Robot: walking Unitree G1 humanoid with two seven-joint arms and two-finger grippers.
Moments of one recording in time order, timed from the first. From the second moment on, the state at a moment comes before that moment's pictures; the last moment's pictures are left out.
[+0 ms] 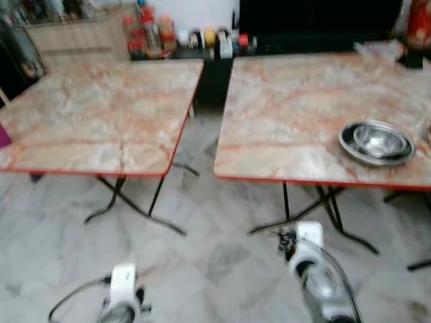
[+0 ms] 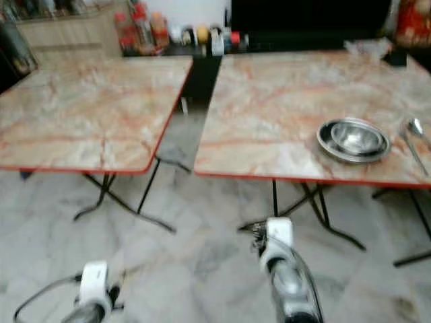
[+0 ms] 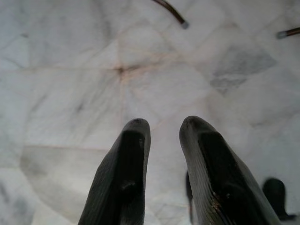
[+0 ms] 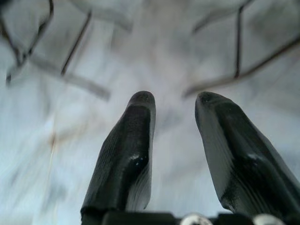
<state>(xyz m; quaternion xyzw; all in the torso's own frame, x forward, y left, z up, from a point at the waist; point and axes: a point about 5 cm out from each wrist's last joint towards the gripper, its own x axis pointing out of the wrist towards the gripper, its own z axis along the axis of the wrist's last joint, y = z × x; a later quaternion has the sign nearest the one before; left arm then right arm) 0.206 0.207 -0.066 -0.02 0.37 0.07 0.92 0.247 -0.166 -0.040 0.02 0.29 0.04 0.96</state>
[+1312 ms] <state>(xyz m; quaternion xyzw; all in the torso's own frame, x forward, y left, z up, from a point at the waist) 0.207 0.197 -0.068 0.00 0.39 0.05 0.92 0.190 -0.173 -0.081 0.00 0.44 0.02 0.90</state>
